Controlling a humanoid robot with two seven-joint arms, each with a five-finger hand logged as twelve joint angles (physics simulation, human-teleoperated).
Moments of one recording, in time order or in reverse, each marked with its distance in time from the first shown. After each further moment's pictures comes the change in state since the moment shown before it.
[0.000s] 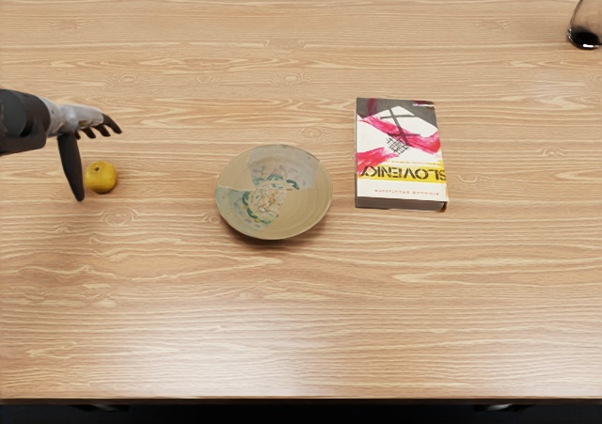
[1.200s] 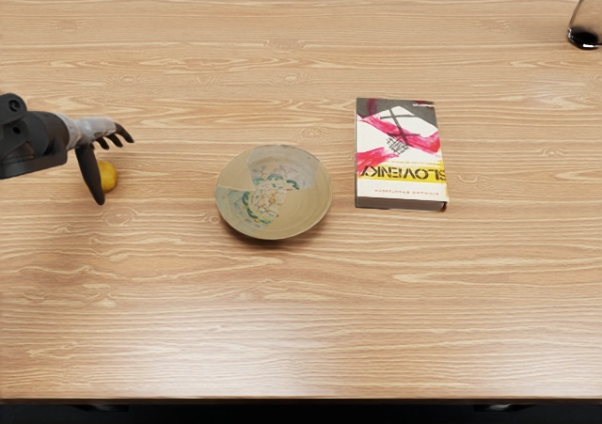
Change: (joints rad) left arm 0.070 -0.074 0.003 0.065 0.004 0.117 -0.040; right arm 0.000 0.000 0.000 0.000 0.000 0.000 0.000
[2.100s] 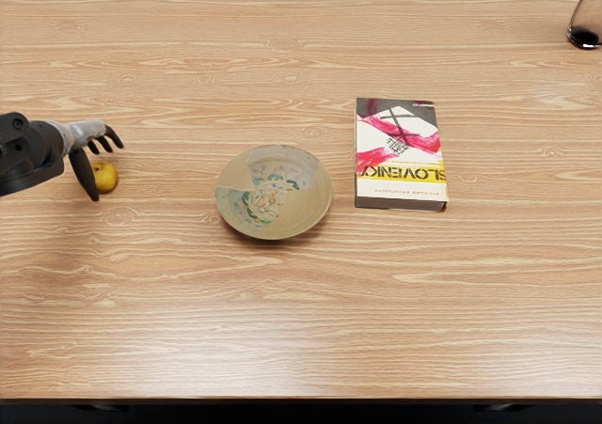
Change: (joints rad) left arm 0.026 0.000 0.046 0.010 0.013 0.118 -0.012; right arm 0.000 0.000 0.000 0.000 0.000 0.000 0.000
